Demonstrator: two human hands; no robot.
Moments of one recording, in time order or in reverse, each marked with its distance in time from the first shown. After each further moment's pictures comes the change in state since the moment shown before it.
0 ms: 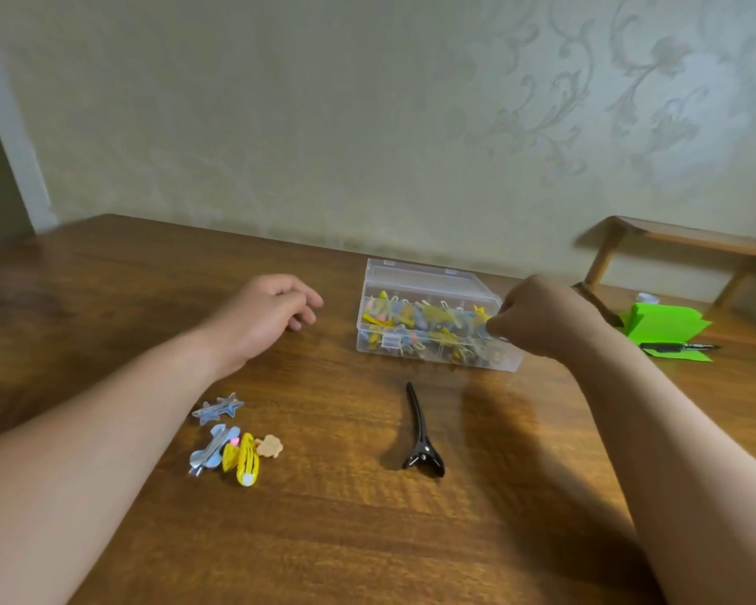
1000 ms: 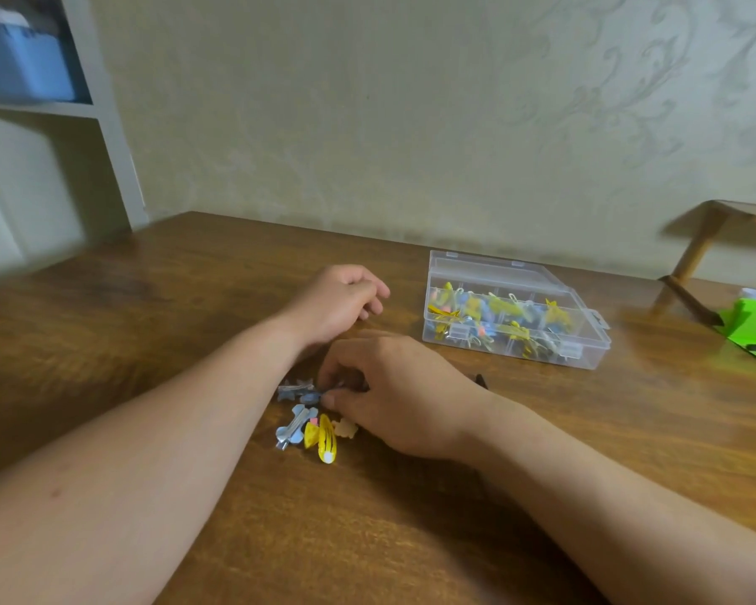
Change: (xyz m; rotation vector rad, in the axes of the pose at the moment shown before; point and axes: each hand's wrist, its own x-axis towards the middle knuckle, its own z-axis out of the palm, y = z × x) left_hand 0.005 0.002 0.001 0.025 -0.001 -0.014; right_hand -0.107 -0.147 0.068 0.297 -0.245 -0.902
